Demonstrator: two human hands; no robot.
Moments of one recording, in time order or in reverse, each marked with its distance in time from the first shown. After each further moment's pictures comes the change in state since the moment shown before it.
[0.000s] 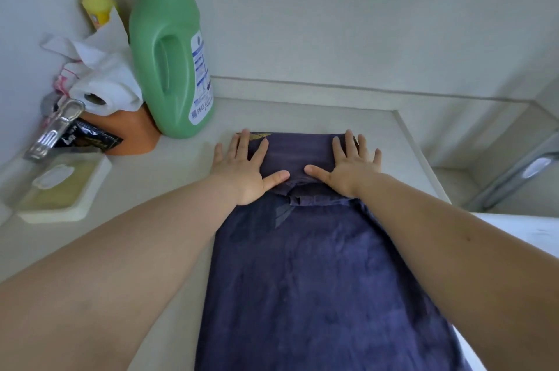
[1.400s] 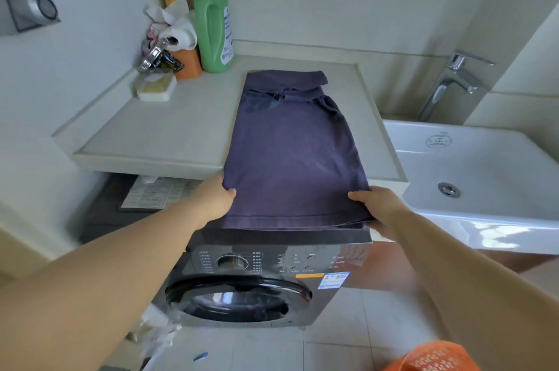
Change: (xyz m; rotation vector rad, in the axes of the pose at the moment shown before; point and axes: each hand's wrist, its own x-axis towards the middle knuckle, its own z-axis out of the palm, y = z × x) left_hand -0.377 0.029 0.103 -0.884 0.041 -0.308; right_hand -0.386 0.088 0.110 1.339 -0.093 0.394
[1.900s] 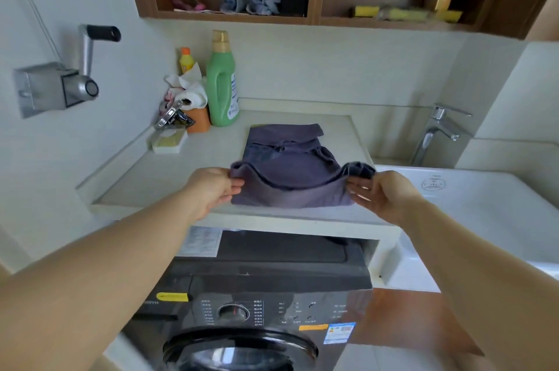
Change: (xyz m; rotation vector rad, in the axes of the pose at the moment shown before) left_hand -0.003 0.083 -0.068 -0.670 0.022 -0.010; right_hand -0.023 -0.102 -0.026 0.484 -0.166 -0.152
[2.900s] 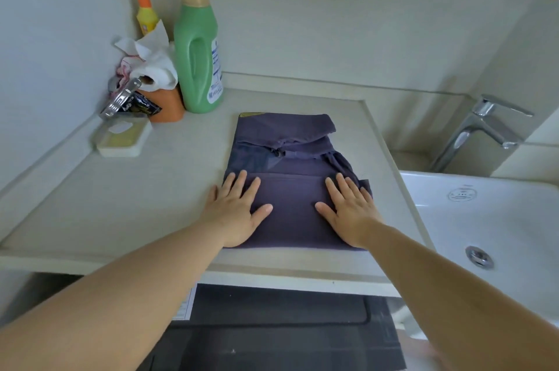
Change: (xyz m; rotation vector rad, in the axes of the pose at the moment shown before) left_hand 0.160 -0.050 0.055 1.403 -0.205 0.357; right_hand 0.172 0.057 0.045 -1.809 -0.084 -0.363
